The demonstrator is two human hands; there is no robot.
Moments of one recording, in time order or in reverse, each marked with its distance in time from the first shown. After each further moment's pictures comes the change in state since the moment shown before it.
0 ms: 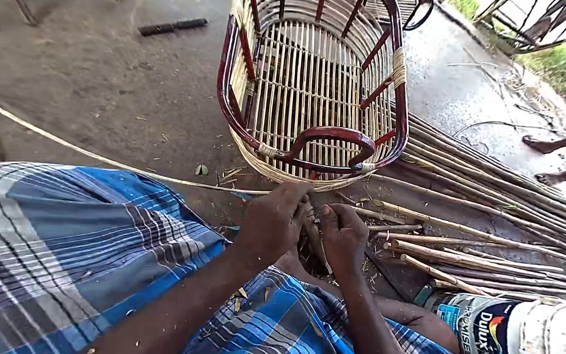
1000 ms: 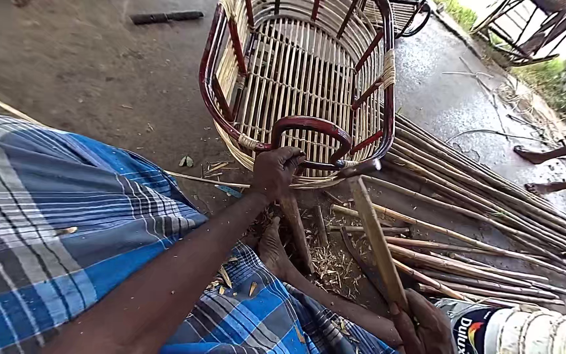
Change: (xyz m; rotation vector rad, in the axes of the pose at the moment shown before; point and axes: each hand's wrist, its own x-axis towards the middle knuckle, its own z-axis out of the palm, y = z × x) left_hand 0.077 -0.068 0.095 -0.131 0.224 -0.083; right_hand -0.076 0.095 -0.209 -0.311 -0.313 -0.232
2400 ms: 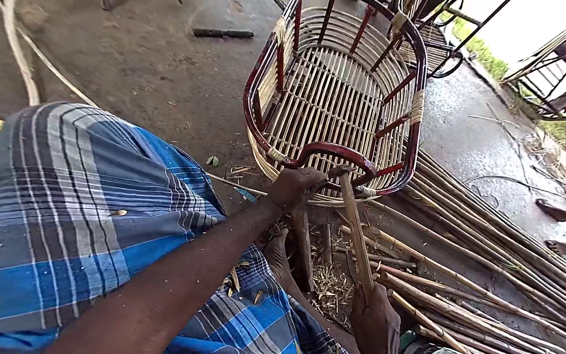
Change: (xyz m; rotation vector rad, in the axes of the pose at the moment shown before) left_hand 0.001 -0.011 -0.004 0.136 -0.019 0.363; right_hand 0.052 -0.023 0.089 -0.399 0.248 0.124
